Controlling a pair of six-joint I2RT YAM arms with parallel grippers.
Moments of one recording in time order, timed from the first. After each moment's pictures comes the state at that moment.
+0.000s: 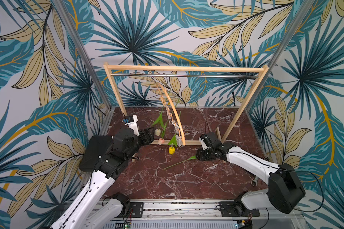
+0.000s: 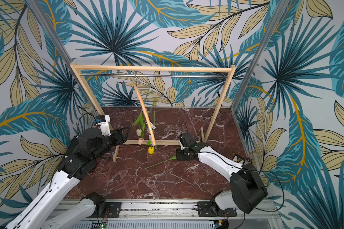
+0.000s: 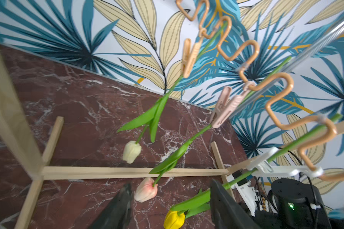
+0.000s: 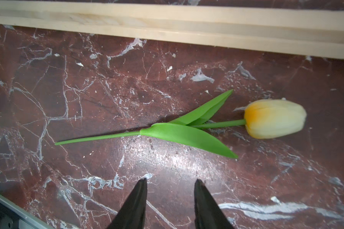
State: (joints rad) left arm -0.43 0.85 0.95 -0.43 -0.09 -0.65; right arm 0.54 1.44 0.90 -0.57 -0.10 0.43
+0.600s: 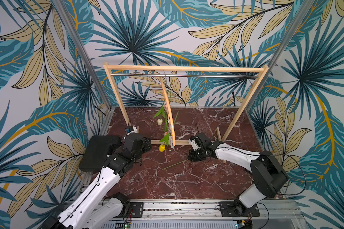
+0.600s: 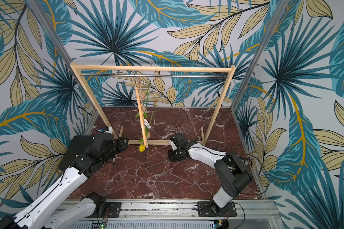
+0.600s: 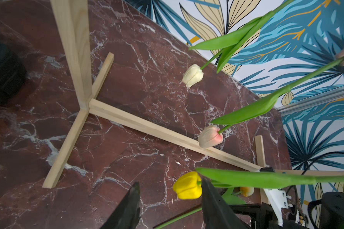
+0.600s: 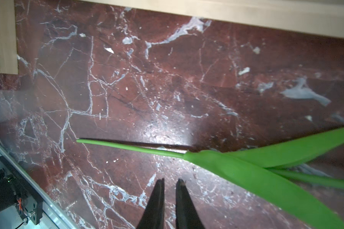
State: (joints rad) left arm -0.46 0.92 0.83 -0.53 -0.17 -0.83; right arm 0.61 1.63 0.96 -0.43 -0.25 0.45
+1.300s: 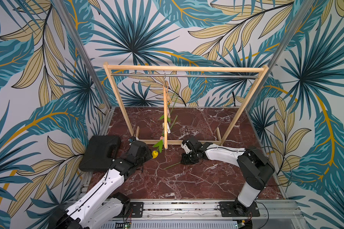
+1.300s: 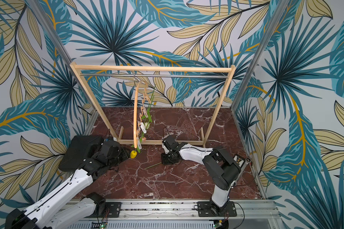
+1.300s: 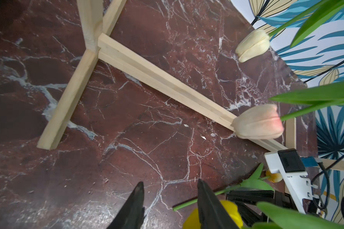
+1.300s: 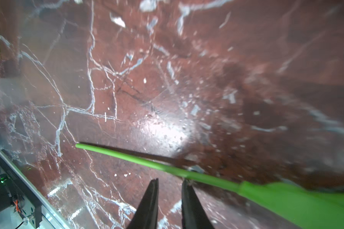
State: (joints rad) left arm -0.46 0.93 0.64 -0.51 -0.12 -0.91; right arm 0.71 1.79 1.01 -0.39 -0.26 0.52
